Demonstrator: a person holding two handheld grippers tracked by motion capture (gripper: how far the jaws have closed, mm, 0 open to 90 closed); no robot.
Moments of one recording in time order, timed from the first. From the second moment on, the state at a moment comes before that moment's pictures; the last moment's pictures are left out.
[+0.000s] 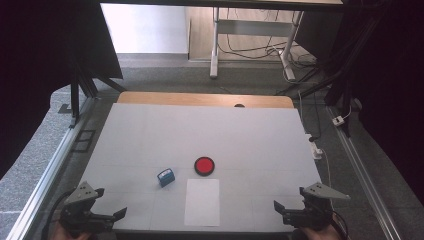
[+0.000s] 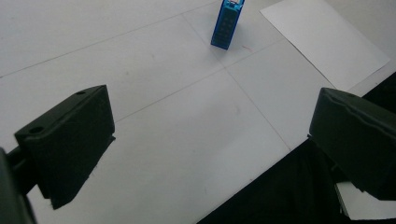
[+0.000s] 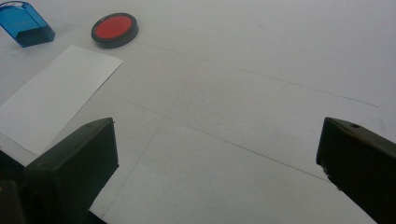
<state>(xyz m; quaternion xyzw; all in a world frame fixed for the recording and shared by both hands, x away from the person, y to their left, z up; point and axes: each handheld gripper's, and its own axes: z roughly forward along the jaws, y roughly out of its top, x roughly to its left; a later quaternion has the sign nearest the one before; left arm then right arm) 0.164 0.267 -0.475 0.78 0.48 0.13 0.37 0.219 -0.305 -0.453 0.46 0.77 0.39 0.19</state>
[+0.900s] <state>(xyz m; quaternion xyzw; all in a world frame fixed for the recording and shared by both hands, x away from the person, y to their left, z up) 0.164 0.265 -0.475 0.79 0.47 0.12 0.36 0.222 -0.303 -0.454 0.45 0.79 0.38 0.17</state>
